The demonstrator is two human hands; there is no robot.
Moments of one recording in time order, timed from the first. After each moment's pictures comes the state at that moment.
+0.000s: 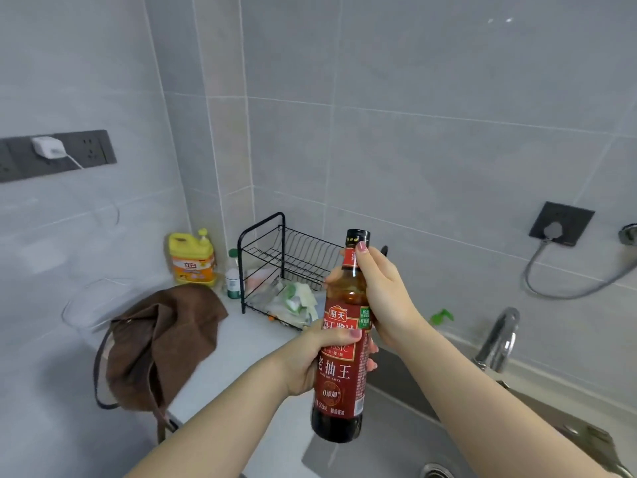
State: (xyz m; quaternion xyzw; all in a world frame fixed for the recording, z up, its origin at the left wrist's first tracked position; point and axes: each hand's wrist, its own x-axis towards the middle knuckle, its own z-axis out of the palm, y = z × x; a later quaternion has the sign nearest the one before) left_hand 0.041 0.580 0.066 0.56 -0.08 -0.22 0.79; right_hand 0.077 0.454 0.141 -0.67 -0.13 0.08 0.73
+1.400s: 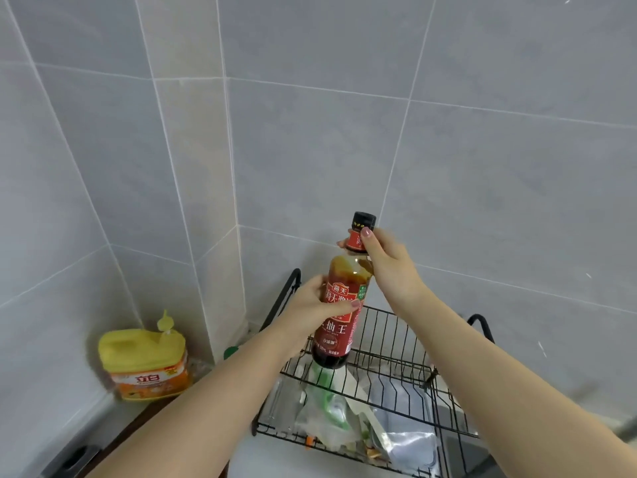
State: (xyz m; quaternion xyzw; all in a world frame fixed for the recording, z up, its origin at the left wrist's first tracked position) left_hand 0.443 0.808 0.047 0.69 -0.06 -0.16 0.71; right_hand 0.442 0.664 0.123 -0.74 -0.05 -0.06 0.66
